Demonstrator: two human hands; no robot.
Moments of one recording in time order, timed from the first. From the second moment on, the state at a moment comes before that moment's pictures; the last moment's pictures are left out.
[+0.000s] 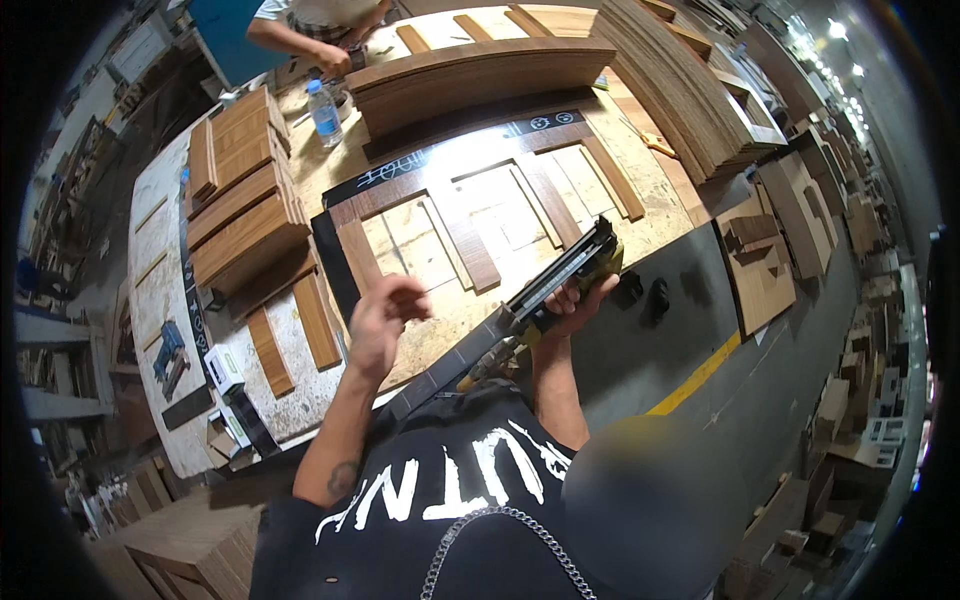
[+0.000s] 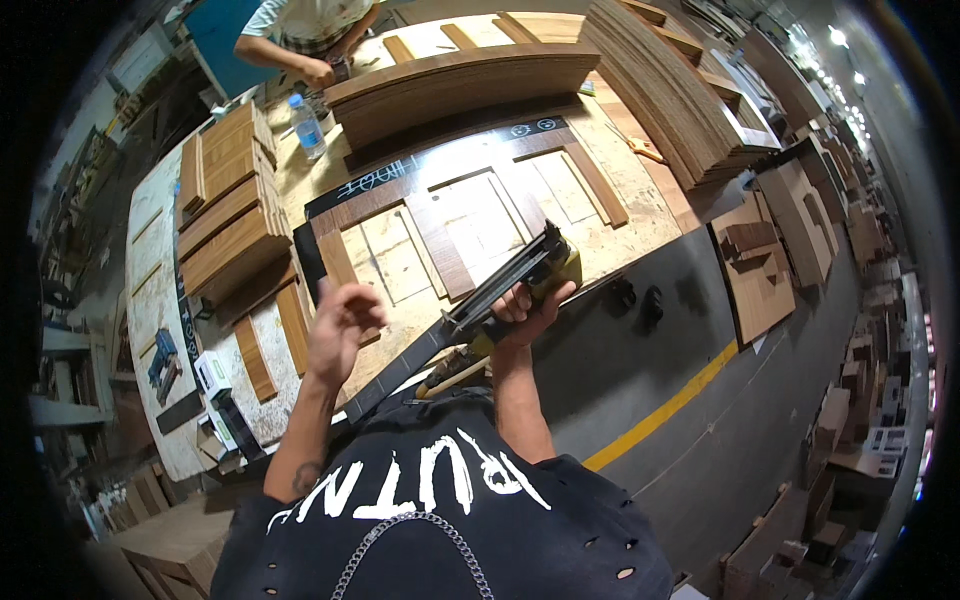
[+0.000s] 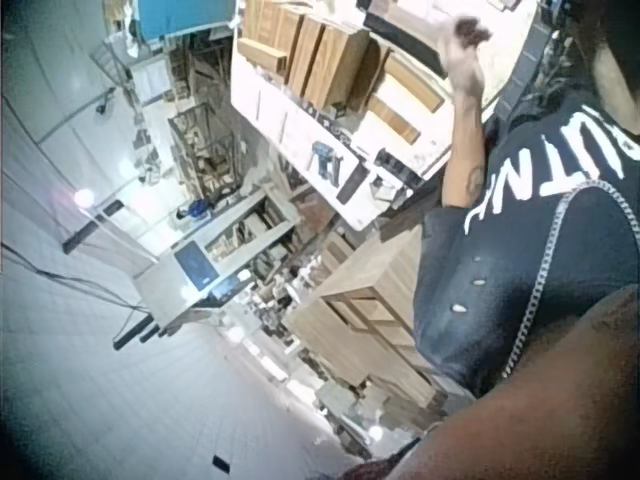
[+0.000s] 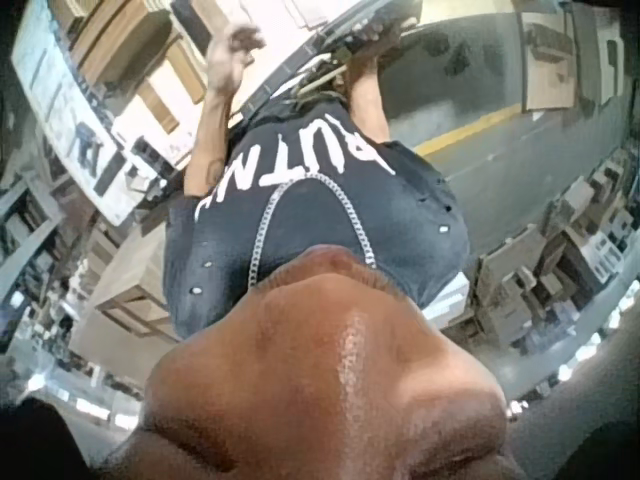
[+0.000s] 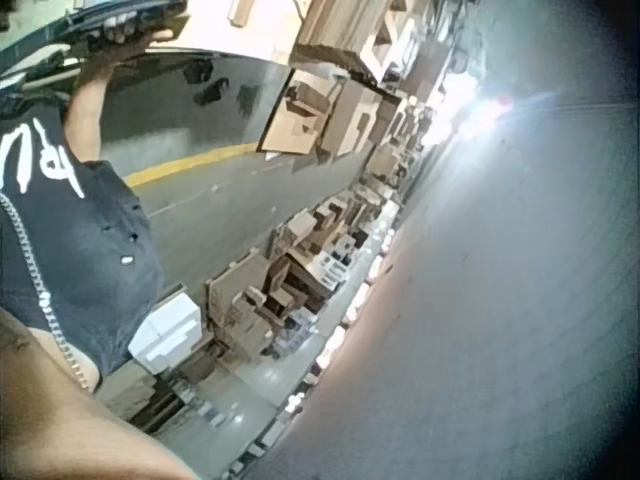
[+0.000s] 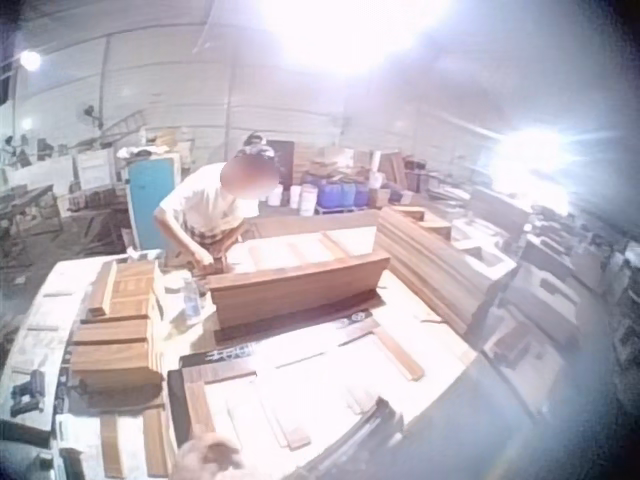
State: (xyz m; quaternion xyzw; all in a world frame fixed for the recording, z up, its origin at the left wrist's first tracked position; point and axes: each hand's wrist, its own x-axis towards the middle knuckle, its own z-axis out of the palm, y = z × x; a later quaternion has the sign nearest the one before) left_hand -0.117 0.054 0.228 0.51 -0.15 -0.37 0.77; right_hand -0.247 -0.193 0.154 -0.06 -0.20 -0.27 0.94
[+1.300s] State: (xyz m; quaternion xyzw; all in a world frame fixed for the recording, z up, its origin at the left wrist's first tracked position) left_hand -0.115 0.054 0.054 0.65 0.16 -0.26 0.69; right_hand -0.384 -0.453 0.237 -0.74 0.46 0.09 0.48
